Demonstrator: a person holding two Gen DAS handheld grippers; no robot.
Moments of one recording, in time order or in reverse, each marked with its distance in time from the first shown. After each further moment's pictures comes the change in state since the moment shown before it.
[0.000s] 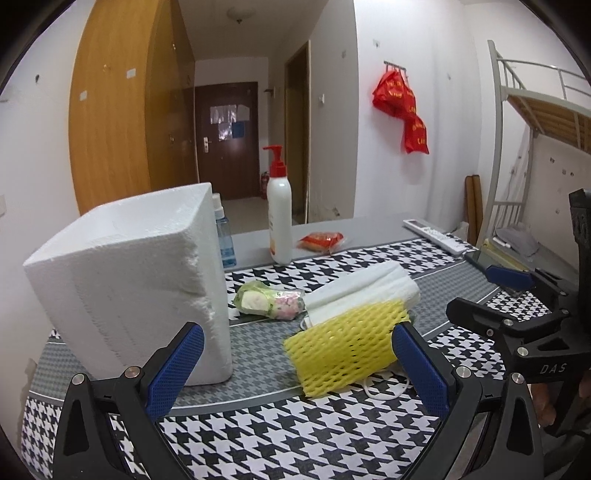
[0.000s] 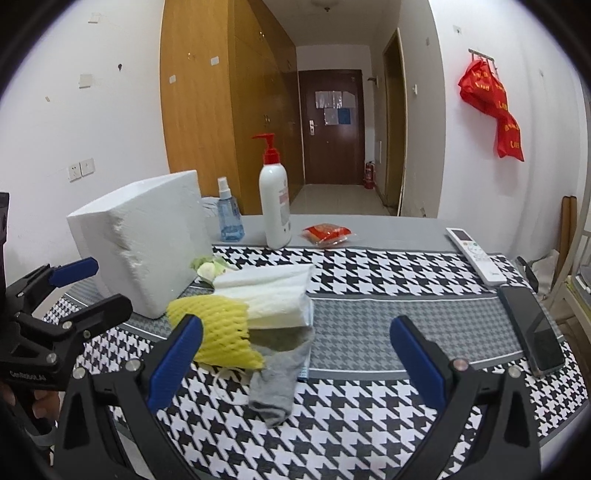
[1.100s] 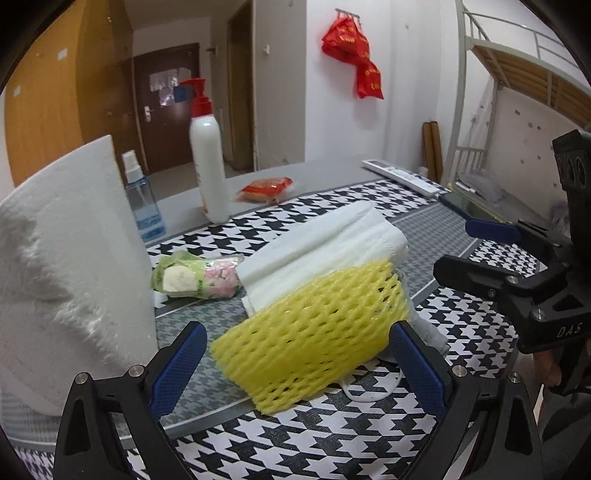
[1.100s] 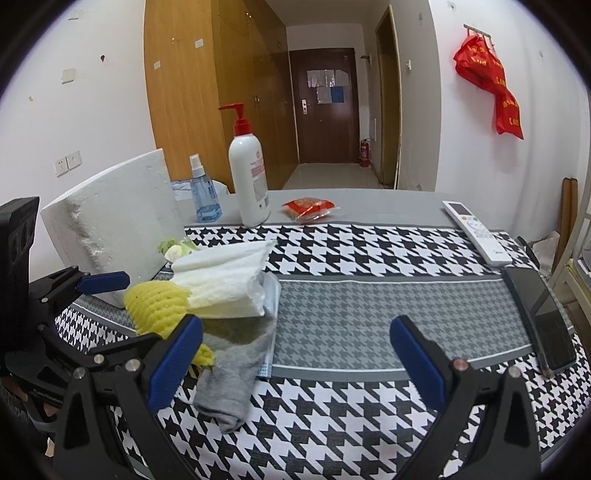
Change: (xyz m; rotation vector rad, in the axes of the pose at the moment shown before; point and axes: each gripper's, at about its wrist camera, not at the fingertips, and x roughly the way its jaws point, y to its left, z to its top) left arm 0.075 -0.025 -0.004 0.125 0.206 -0.192; right arm 0.035 -0.031 -0.006 0.043 0.082 0.002
